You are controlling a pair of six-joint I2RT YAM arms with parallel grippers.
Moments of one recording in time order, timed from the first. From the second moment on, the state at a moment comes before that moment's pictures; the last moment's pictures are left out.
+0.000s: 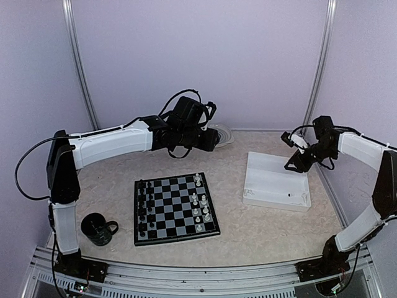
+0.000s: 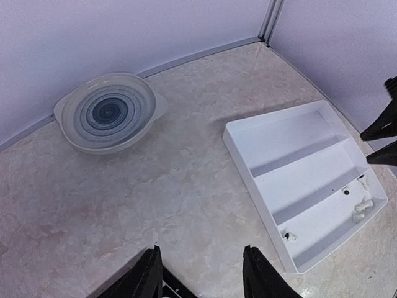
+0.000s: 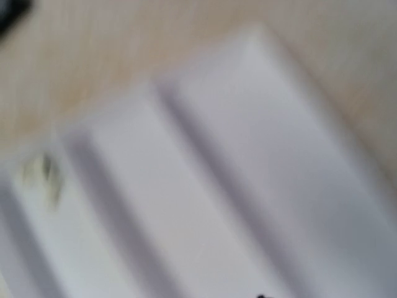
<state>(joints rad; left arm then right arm) -0.86 2.01 1.79 -0.37 -0.17 -0.24 0.02 1.48 1.14 -0.62 -0.47 -0.65</state>
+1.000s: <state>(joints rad) -0.92 2.04 1.76 -0.28 -0.08 -0.21 0.08 1.56 0.98 -0.85 0.17 -0.87</state>
